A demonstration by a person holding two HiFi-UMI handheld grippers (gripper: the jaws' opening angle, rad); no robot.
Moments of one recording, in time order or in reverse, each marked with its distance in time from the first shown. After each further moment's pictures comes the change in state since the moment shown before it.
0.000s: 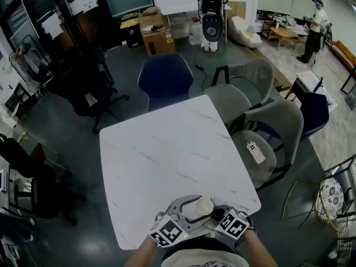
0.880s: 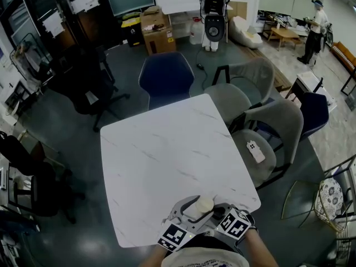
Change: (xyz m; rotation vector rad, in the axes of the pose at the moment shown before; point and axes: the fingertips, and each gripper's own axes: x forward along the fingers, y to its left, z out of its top) left arm -0.002 0.003 0.000 -0.183 -0.087 0.204; right arm -0.016 0.007 0.013 -0.064 0.001 -0.017
